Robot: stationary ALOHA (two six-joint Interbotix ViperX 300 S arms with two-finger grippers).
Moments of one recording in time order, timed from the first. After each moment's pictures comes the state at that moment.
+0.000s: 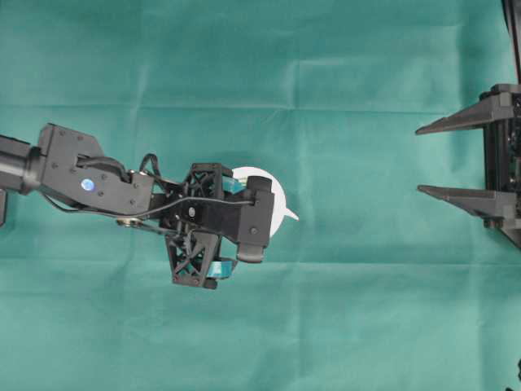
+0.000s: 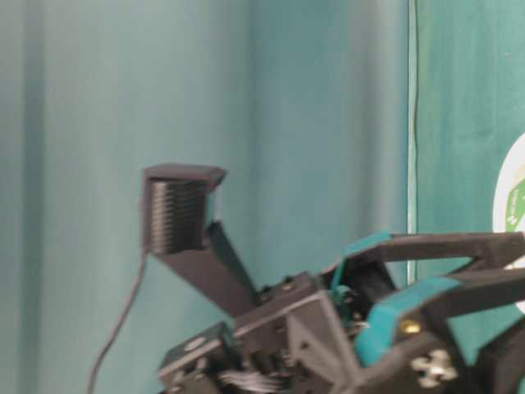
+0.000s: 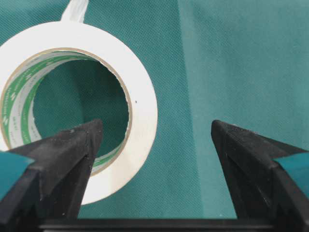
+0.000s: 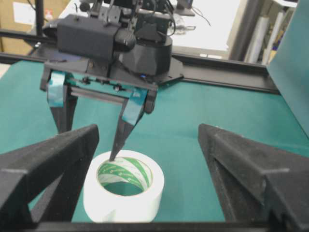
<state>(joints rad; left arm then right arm) -0.14 0.12 0.44 -0.02 0.41 0.00 0.01 -0.96 1.28 0.00 -0.37 0.02</state>
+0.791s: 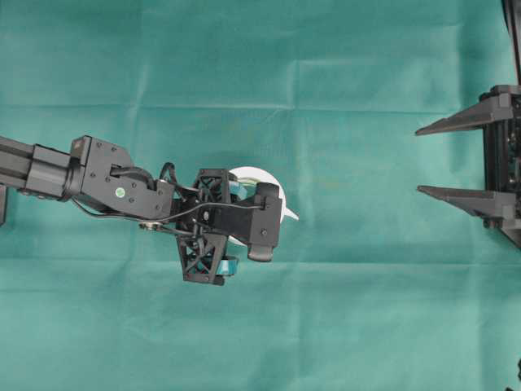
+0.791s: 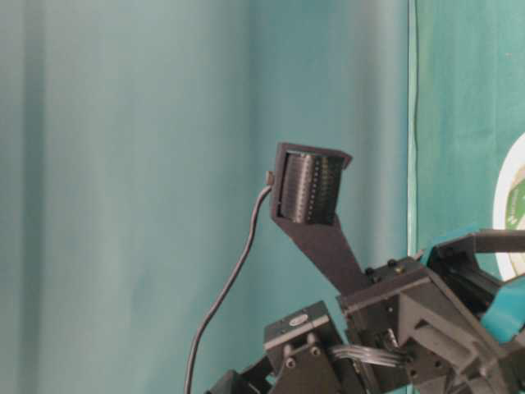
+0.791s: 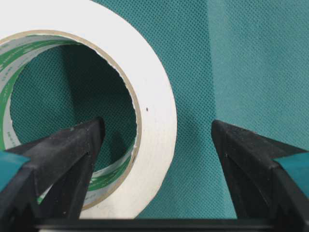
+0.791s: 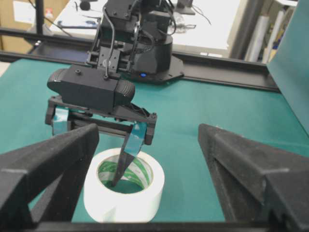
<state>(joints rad) -0.12 0.24 0.44 -0.01 0.34 0.00 0.01 -0.96 1.29 0.00 -0.37 0.02</state>
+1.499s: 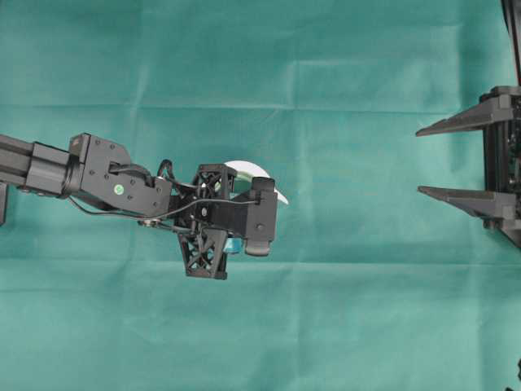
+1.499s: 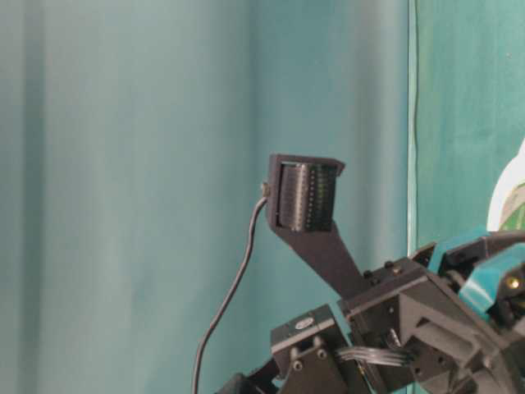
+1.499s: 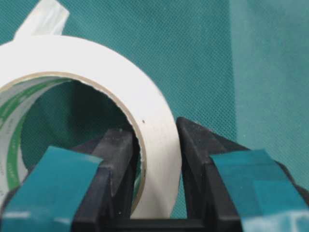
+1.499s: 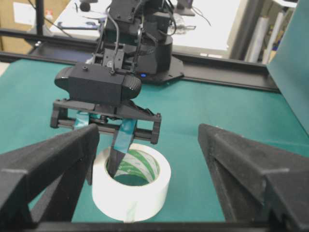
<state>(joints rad) -0.11 0.24 0.46 -0.01 0.32 0.00 0.01 -0.96 1.30 0.00 -0.39 0.02</state>
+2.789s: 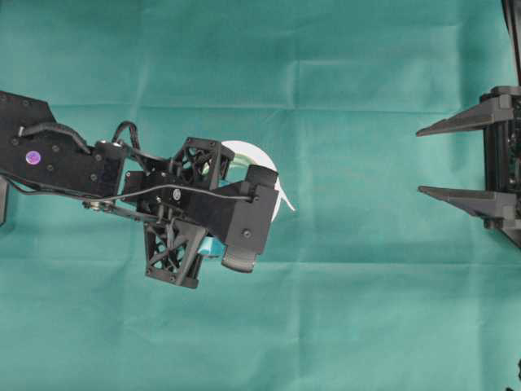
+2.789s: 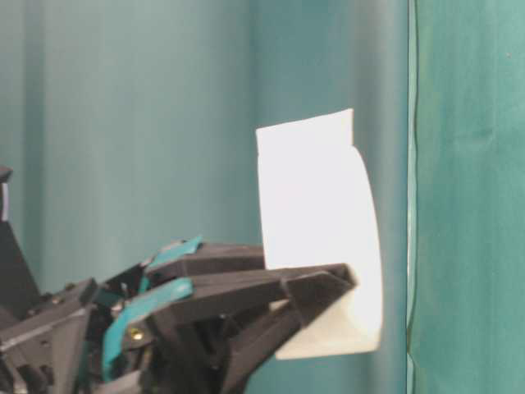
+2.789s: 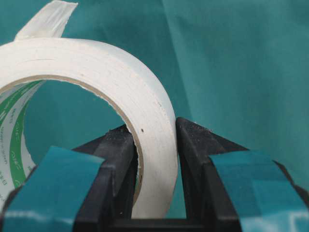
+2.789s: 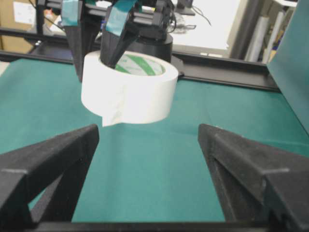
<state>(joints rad) -0.14 -0.04 0.23 0.00 0.79 0.15 0.01 -0.96 1.30 0.00 -0.39 0.02</state>
